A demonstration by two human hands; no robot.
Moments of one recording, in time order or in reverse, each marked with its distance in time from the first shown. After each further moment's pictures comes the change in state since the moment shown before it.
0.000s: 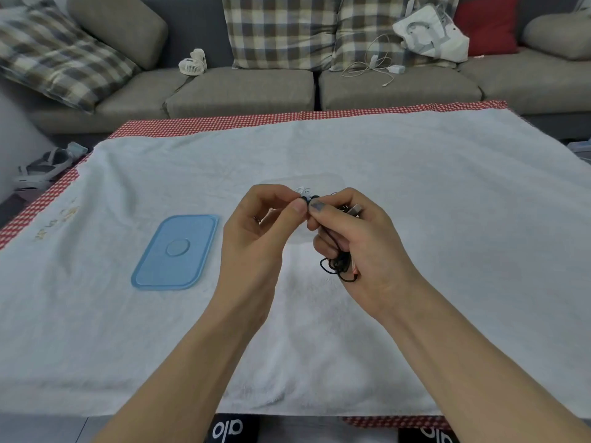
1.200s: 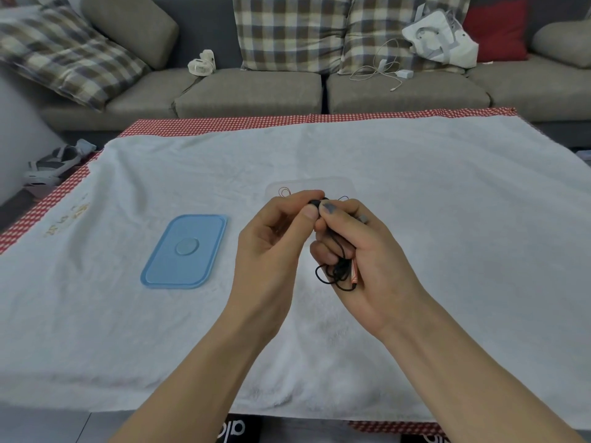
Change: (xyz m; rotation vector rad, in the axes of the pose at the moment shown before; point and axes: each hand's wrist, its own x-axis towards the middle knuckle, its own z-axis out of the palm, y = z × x) left_hand -0.011 0.003 0.003 -0.113 0.014 -0.062; right_hand -0.008 0.004 0.016 0.243 -0.028 0.088
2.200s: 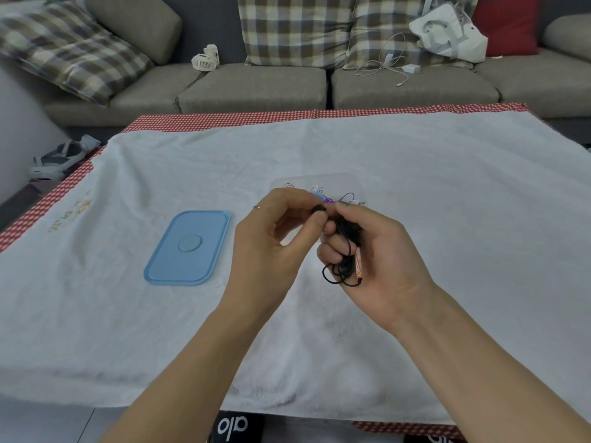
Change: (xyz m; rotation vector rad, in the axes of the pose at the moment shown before) left_hand 0.009 0.000 -0.012 0.400 -0.069 0.228; right_hand 0.013 0.001 -0.012 0.044 0.000 0.158
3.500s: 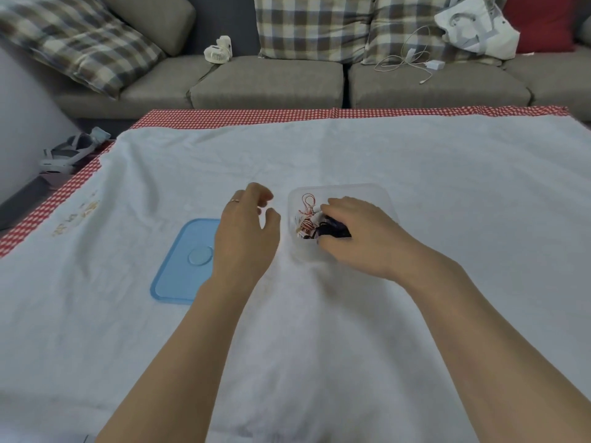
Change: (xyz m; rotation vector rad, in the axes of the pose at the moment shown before) left_hand 0.069 -0.078 -0.052 0.744 0.145 -0.180; right_hand 0.104 -0.005 -0.020 -1.908 -0.139 -0.229
